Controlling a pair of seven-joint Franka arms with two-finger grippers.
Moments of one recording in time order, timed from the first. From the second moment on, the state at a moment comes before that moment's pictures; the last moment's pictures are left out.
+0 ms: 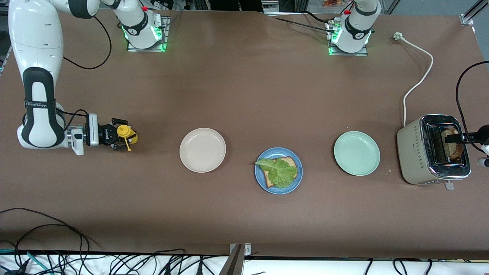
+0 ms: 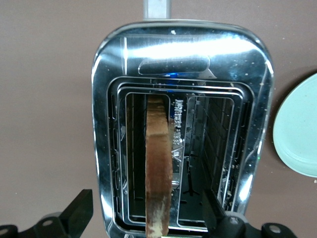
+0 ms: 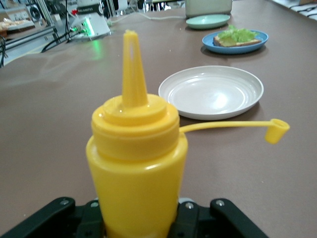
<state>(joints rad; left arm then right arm) 0.41 0.50 -0.10 -1.47 0.19 1.77 0.24 0.13 0.75 -0.45 -1.76 1.10 1.52 -2.51</state>
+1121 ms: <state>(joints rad) 0.41 0.50 -0.10 -1.47 0.19 1.76 0.26 0.09 0.81 -0.43 -1.74 1.12 1.44 -2.55</state>
